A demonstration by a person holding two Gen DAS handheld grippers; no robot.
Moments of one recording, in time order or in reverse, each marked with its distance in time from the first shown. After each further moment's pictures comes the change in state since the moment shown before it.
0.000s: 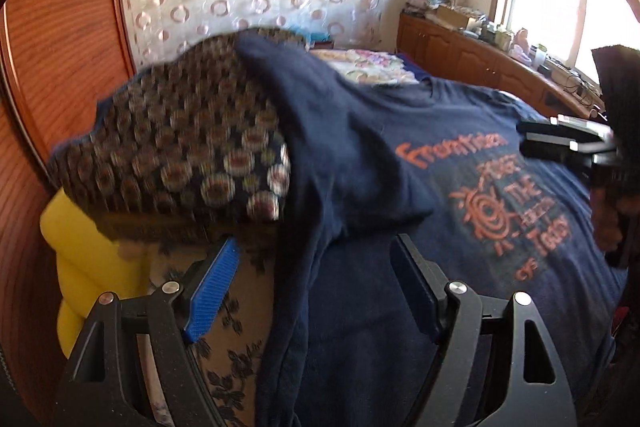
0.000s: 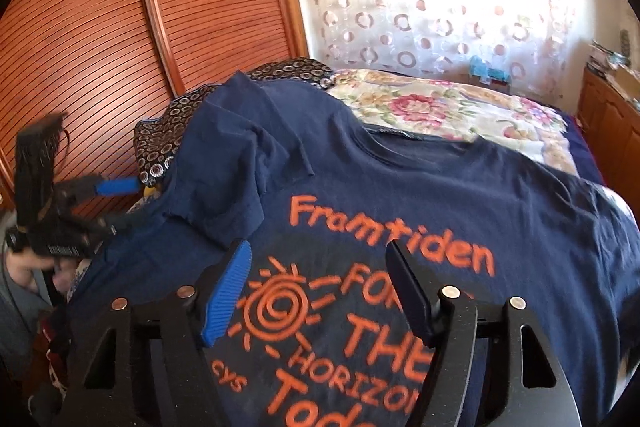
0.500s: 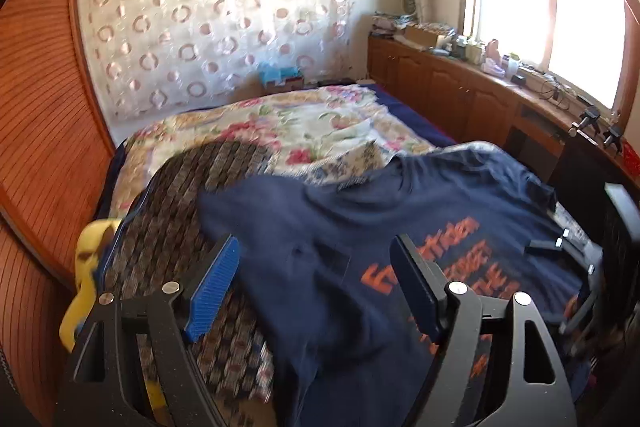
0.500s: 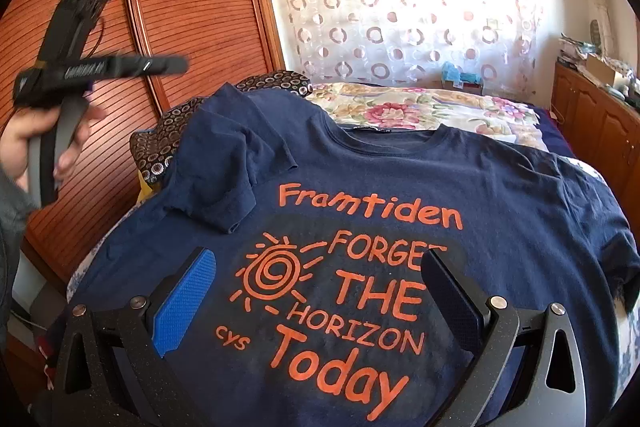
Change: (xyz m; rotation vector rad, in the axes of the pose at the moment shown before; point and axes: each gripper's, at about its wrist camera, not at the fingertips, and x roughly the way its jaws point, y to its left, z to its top) left arm -0.032 -0.017 0.113 0.109 -0.090 -0.057; right arm -0.035 0.018 -0.045 0.066 -0.070 -0.086
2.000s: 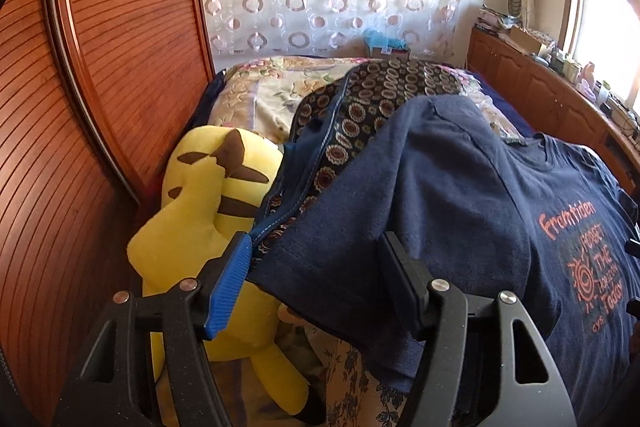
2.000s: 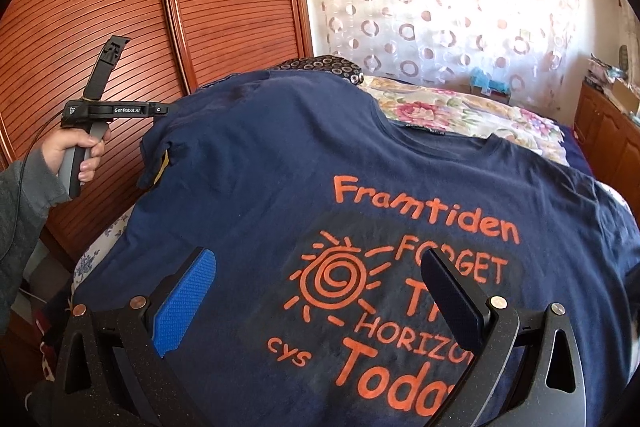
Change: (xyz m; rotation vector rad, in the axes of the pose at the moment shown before) left arm 0.016 0.156 -0.082 -0.221 0.106 0.232; right arm 0.023 0.023 0.007 -0.090 0.027 0.041
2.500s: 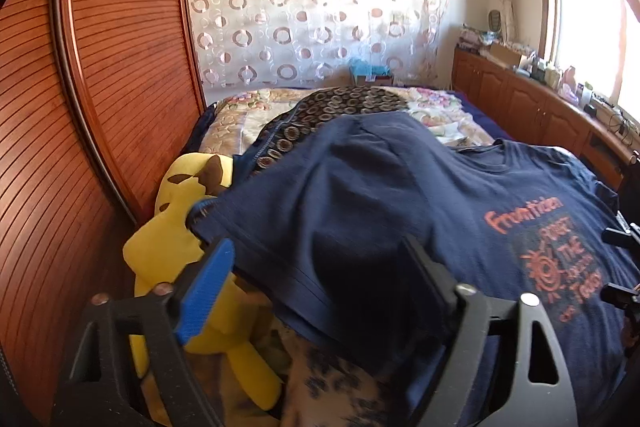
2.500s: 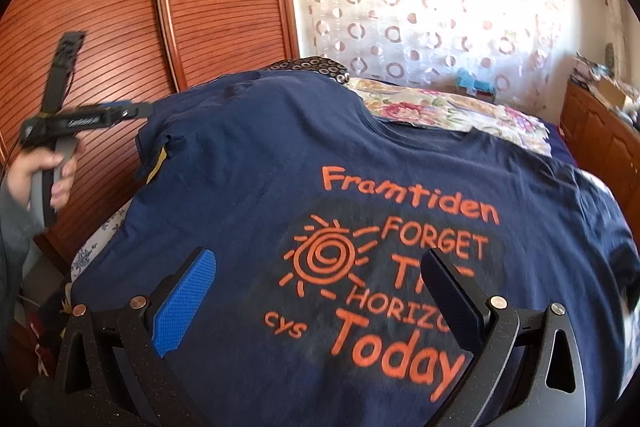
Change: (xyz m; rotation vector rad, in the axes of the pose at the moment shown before) left arm -0.045 -0.048 -0.017 0.030 -0.114 -0.007; right arm -0.032 -0.007 -0.005 0.010 0.004 -0.034
